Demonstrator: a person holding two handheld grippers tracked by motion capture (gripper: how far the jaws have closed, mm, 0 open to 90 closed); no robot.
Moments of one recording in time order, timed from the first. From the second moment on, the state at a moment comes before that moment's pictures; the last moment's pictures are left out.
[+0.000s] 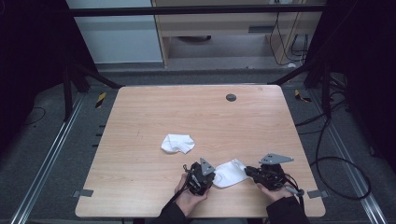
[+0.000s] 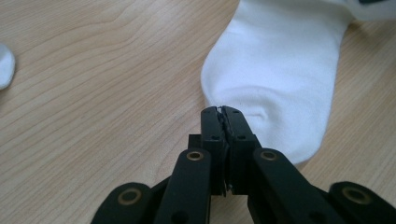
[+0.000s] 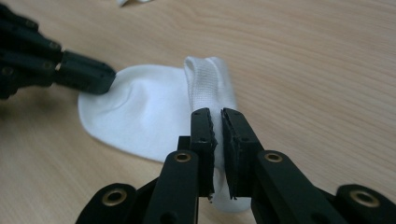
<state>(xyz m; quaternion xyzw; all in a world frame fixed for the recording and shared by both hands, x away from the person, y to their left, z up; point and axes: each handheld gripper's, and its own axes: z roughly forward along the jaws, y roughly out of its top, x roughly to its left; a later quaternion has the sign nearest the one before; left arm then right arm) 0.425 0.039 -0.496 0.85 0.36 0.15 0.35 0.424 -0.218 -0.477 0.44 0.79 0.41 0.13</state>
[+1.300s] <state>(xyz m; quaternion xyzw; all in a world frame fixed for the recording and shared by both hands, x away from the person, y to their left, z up) 0.438 0.024 -0.497 0.85 0.36 0.17 0.35 0.444 -0.238 -0.488 0.49 0.78 0.32 0.22</state>
